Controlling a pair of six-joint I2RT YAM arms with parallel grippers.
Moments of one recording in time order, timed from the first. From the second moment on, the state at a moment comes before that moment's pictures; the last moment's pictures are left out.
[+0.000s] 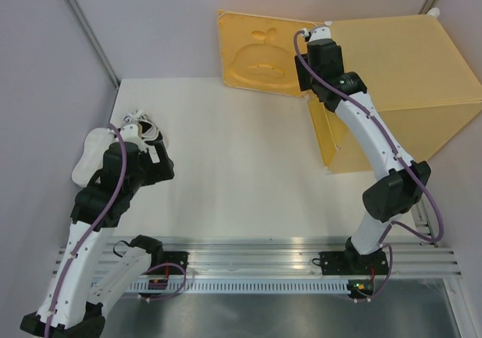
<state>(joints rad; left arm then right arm) -0.31 0.72 1.06 -0.95 -0.22 -0.38 0.37 1.75 1.89 -0.66 0.49 -0.04</state>
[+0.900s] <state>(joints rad) -0.31 0.98 1.06 -0.89 -0.23 -0.44 0.41 1.26 1.25 -0.34 -0.10 0.19</state>
